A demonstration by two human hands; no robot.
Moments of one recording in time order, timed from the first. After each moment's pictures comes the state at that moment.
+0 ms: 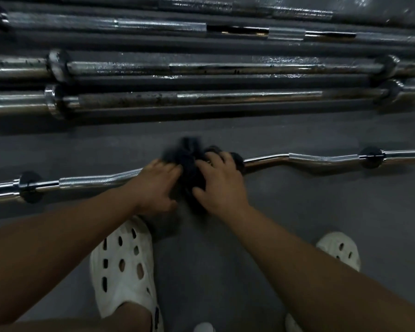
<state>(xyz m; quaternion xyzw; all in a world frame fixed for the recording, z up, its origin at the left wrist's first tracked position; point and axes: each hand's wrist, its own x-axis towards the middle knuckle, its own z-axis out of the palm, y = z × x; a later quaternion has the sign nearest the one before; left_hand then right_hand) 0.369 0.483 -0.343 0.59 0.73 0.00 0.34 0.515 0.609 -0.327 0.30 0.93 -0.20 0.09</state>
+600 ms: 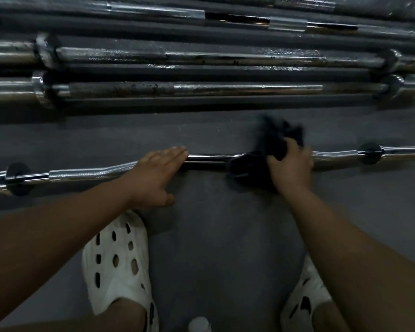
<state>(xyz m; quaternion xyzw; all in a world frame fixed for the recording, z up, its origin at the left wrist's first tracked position) 0.368 0.482 -0.348 0.58 0.73 0.03 0.35 0.580 0.719 -0.332 0.61 0.77 -0.19 0.03</state>
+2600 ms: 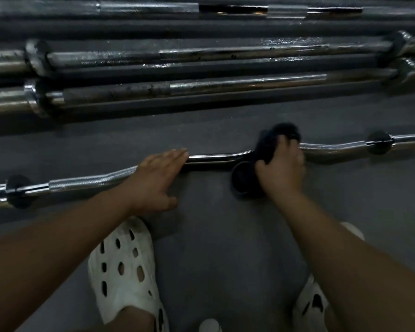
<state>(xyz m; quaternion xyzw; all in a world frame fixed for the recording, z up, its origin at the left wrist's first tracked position) 0.365 0.484 -0.350 0.58 0.73 0.05 0.36 0.568 0.691 -0.333 0.58 0.80 -0.11 0.10</state>
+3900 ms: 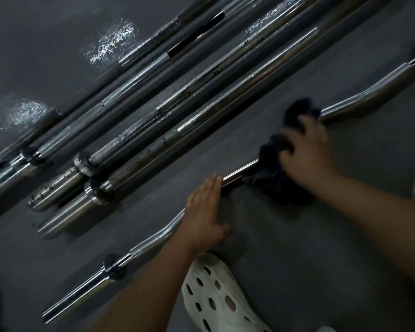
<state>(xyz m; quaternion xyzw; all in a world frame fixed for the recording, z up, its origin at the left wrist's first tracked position) 0.365 0.488 -0.345 0.59 0.72 0.02 0.37 0.563 0.679 -0.349 0.56 0.80 -0.22 -0.02</state>
